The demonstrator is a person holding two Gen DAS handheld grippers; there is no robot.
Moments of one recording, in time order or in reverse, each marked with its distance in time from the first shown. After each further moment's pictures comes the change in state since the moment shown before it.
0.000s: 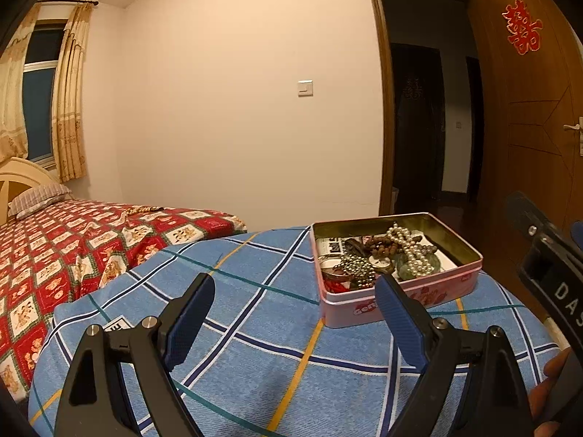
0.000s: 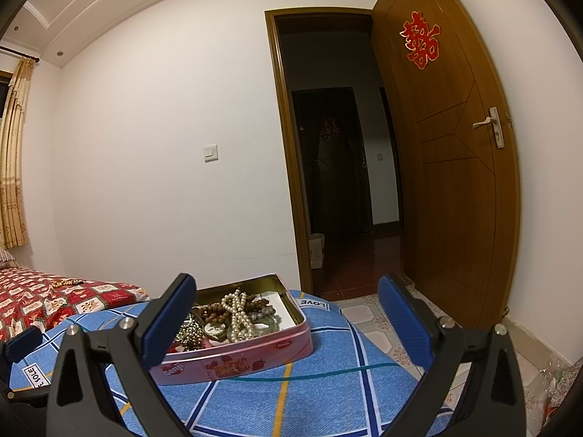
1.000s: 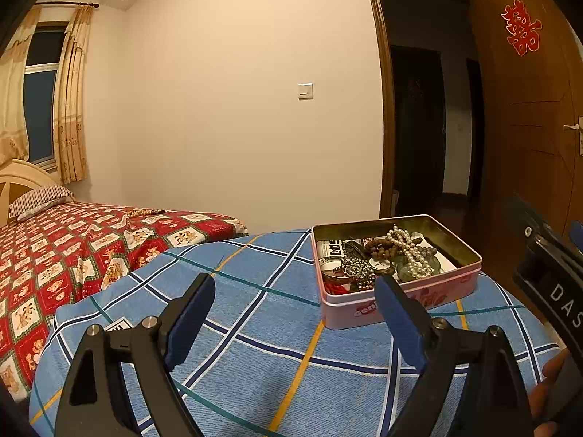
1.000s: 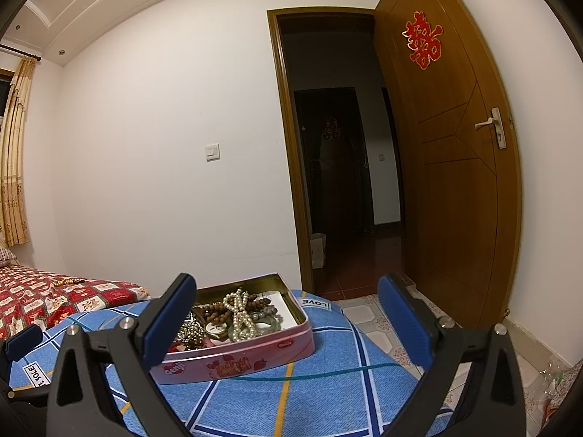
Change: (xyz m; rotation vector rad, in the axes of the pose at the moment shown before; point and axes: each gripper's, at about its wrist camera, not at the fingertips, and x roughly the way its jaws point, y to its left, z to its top) left arm -0.004 0.000 0.000 0.003 -0.019 -0.007; right arm 0.000 0.001 0.000 -0.002 -0.002 0.000
